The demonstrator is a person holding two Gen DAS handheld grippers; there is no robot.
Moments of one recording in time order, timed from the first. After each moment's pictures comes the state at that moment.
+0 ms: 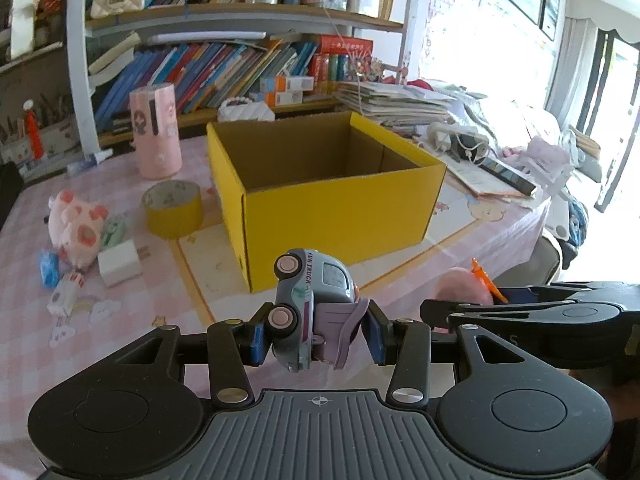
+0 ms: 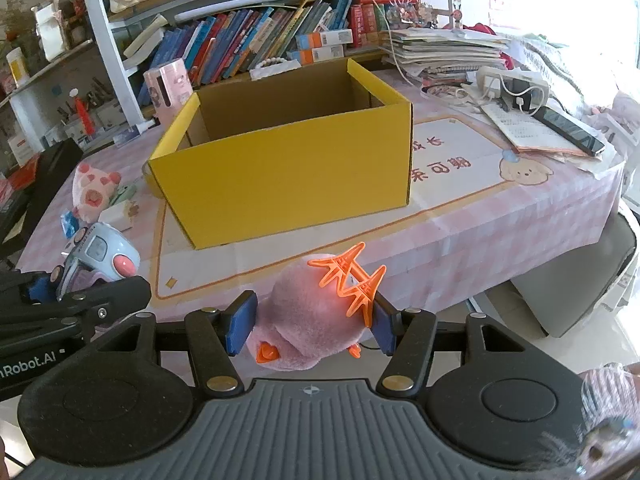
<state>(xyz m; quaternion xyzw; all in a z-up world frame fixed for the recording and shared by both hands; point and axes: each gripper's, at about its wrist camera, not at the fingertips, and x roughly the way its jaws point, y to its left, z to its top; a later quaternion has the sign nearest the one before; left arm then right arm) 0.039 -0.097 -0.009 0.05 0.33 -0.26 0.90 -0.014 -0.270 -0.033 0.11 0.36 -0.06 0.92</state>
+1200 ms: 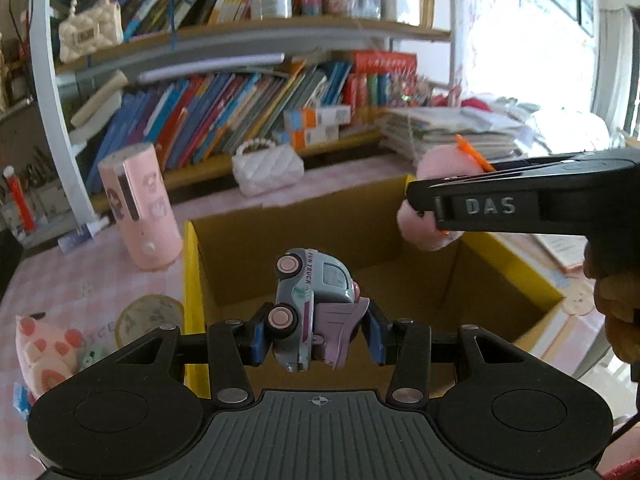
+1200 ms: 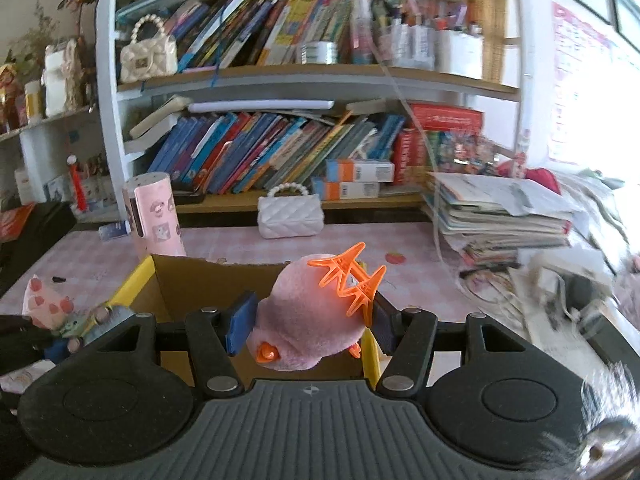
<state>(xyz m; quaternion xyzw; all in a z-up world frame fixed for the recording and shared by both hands) 0.191 -0.195 -0.004 0.09 0.30 -0.19 0.93 0.189 -0.360 0.026 0.00 0.24 0.02 0.97</state>
